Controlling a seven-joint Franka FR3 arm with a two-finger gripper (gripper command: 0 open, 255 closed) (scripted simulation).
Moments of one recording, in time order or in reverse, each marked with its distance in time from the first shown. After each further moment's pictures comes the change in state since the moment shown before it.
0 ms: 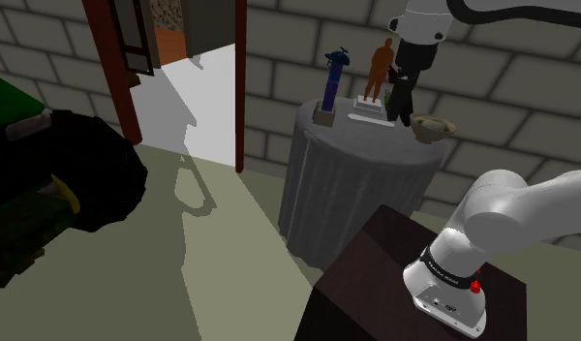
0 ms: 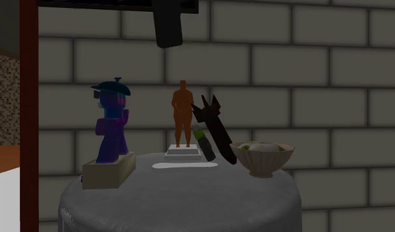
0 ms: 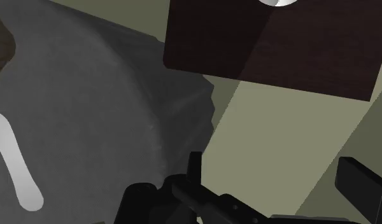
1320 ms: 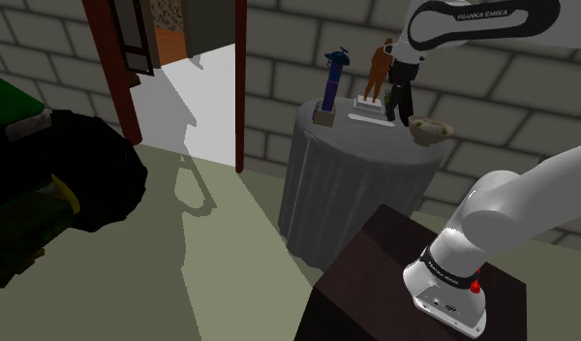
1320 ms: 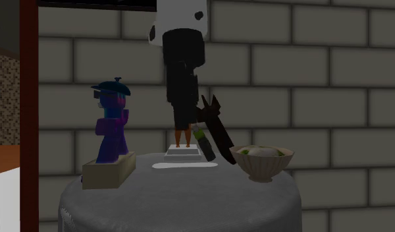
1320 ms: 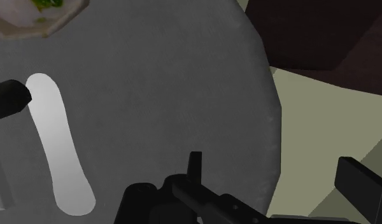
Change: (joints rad) arm -0.047 0.307 -0.453 0.049 -0.156 0.342 -0.504
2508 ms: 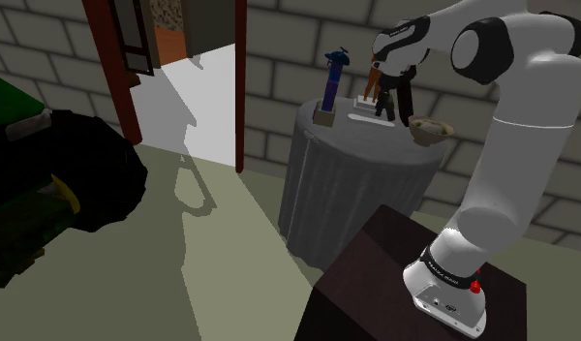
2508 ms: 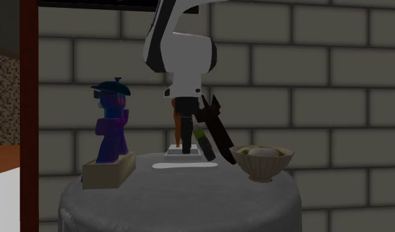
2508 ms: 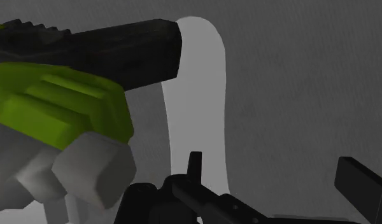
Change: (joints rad) arm -0.083 0.767 -0.294 0.524 0.445 0.137 -0.672
